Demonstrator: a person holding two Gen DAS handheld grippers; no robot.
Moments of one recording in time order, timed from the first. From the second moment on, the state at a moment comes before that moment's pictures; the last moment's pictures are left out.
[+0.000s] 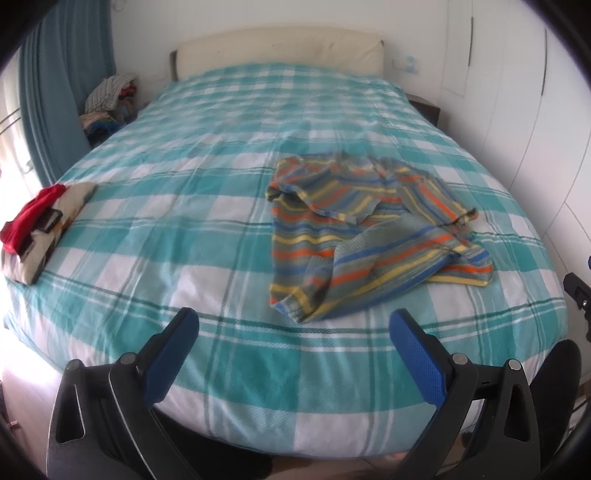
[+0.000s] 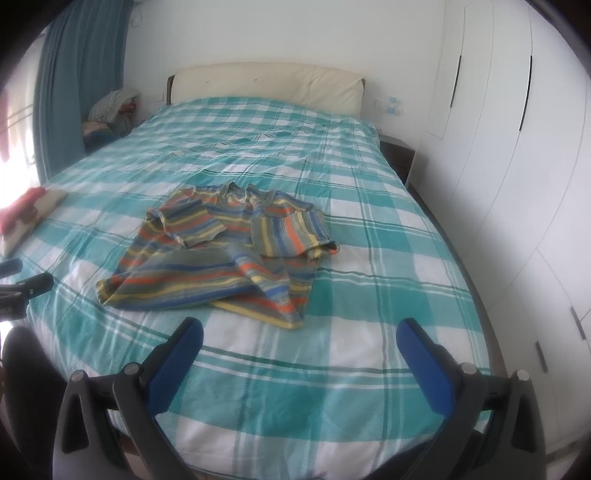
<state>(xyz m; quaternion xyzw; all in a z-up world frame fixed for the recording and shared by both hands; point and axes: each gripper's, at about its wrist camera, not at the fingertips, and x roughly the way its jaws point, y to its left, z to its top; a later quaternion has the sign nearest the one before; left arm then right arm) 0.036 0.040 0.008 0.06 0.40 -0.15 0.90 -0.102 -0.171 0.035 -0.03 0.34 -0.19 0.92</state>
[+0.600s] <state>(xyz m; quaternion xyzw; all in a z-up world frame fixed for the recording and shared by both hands) 0.136 -0.024 -0.084 0.11 0.51 -0.31 0.80 0.061 -0.269 -0.081 0.14 0.48 0.02 0.87</state>
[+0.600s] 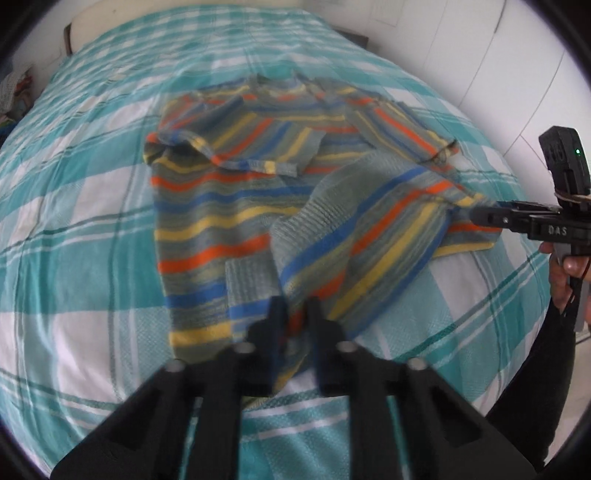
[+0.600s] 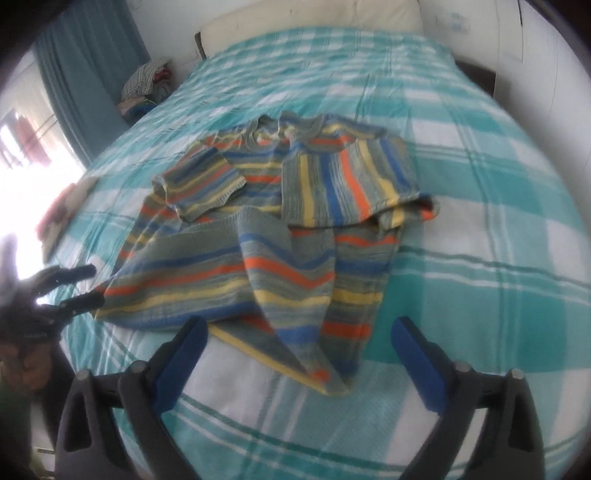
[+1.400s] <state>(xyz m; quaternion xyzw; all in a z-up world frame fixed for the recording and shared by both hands) 0.077 0.060 -0.051 0.04 0.44 -0.32 0.84 -0.078 -0.251 -0.067 0.14 0.44 0.00 0.89</state>
